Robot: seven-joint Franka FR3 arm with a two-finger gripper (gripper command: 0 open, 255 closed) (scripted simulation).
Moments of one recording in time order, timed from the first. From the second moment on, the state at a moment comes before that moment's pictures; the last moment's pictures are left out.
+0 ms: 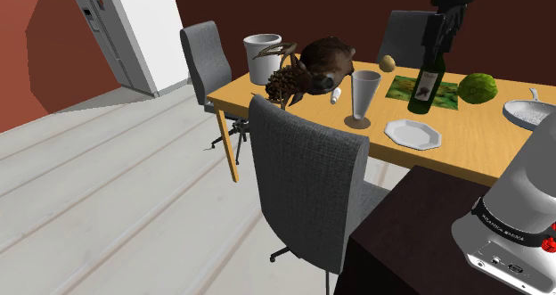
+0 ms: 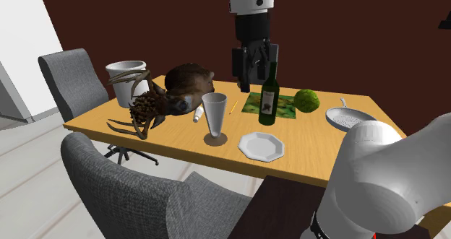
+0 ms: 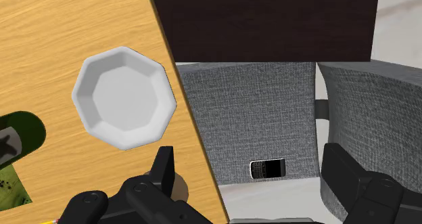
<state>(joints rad) -0.02 -0.81 -0.03 -2.36 -0.08 1.47 -0.05</state>
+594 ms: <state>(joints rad) -0.04 -0.60 -0.04 -2.34 -0.12 1.68 -0.02</state>
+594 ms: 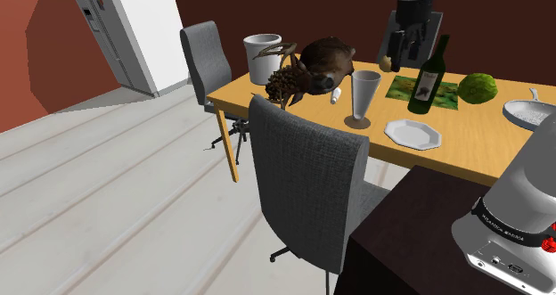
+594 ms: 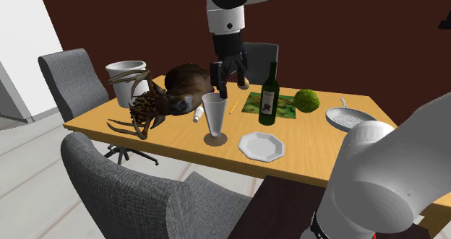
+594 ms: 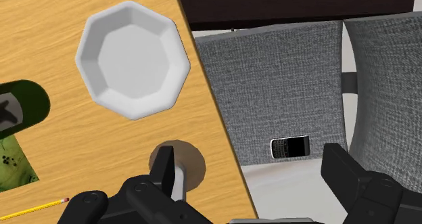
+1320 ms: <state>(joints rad) -0.07 -0.21 -0.06 -2.17 -0.19 1.93 0.02</state>
